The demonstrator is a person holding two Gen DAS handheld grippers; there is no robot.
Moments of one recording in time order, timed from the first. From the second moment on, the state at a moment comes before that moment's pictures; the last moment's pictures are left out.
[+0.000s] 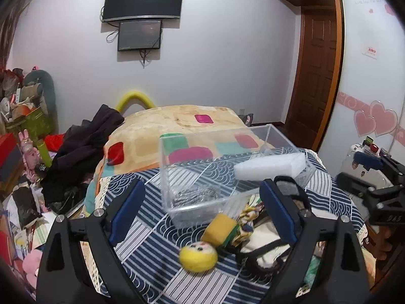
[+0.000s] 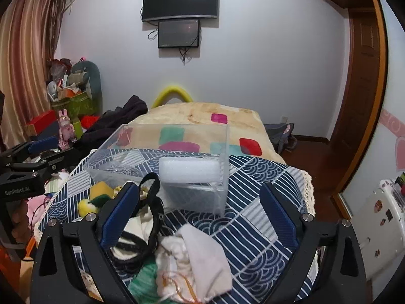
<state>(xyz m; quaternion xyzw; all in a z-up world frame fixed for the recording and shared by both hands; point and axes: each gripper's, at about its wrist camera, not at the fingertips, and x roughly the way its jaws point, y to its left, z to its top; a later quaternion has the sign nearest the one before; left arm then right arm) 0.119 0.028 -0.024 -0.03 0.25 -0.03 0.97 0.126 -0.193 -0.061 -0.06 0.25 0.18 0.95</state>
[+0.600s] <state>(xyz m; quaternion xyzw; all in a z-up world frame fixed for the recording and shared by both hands) 0.097 0.033 -0.103 -0.03 0.32 -0.01 0.95 0.130 -0.198 -0.134 -0.06 0.34 0.16 0.92</state>
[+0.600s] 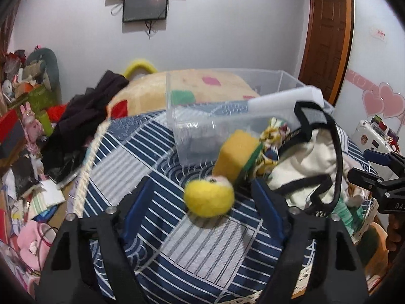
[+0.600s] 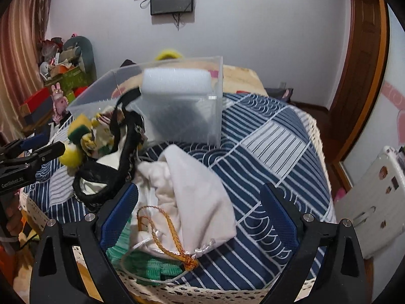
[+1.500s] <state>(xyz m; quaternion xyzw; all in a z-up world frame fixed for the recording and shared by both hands) 0.087 0.040 -0.103 -0.07 0.32 -0.03 0.95 0.110 -0.214 -0.117 -0.04 0.30 0.17 0.94</state>
